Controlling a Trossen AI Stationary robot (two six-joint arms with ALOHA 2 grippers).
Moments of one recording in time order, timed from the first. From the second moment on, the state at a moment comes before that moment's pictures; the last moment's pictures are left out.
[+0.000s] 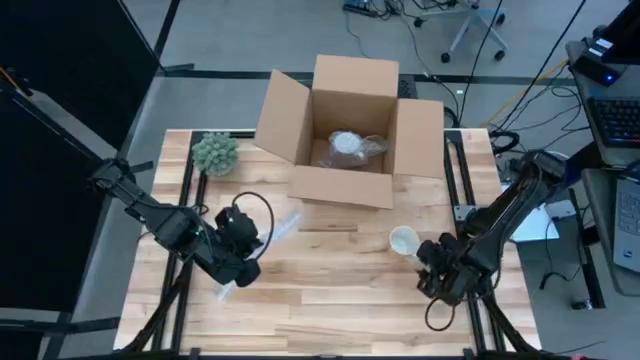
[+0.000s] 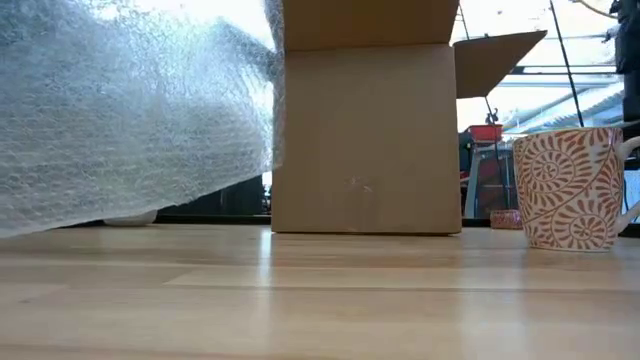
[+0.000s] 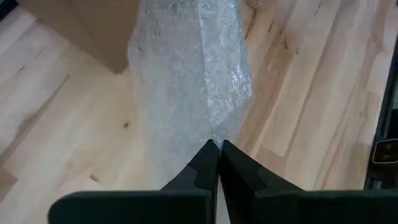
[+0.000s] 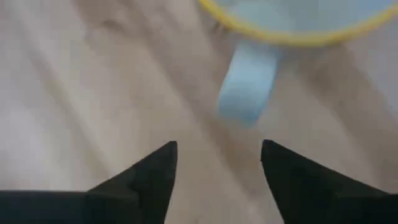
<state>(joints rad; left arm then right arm) -0.59 1.31 1.32 -1.10 -0.50 -0.98 0.90 1.18 0.71 -0.88 0.28 1.47</state>
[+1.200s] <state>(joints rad) -0.58 1.32 1.35 -0.70 -0.37 -0.59 0.52 1.32 0.71 0.32 0.57 -0.08</state>
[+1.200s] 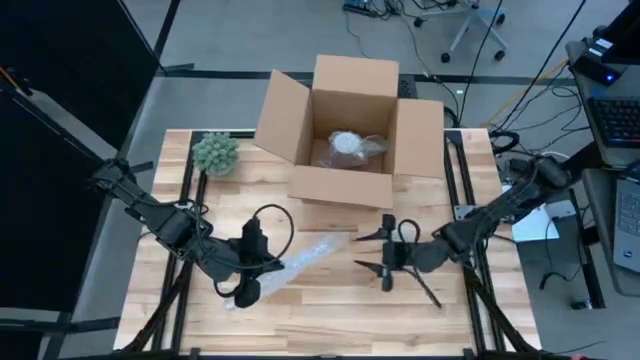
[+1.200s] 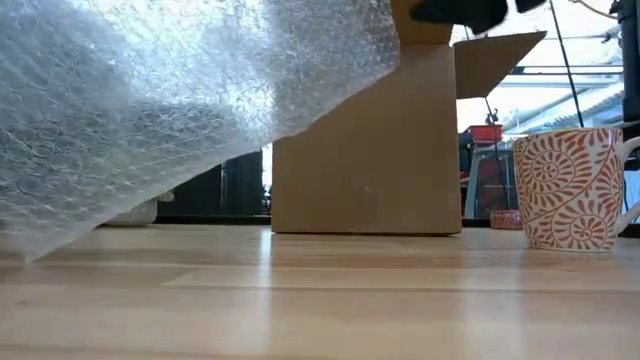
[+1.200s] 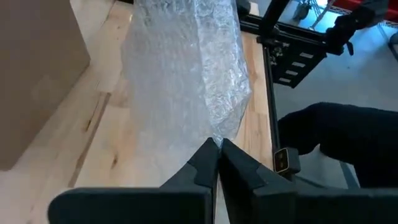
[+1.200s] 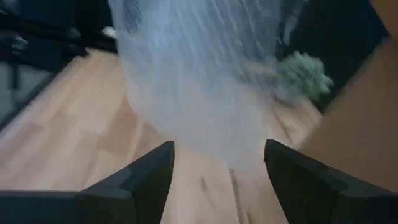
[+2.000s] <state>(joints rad) -0.58 1.32 1.35 -0.71 -0.52 -0.56 0.42 1.38 0.71 0.44 0.07 -0.01</state>
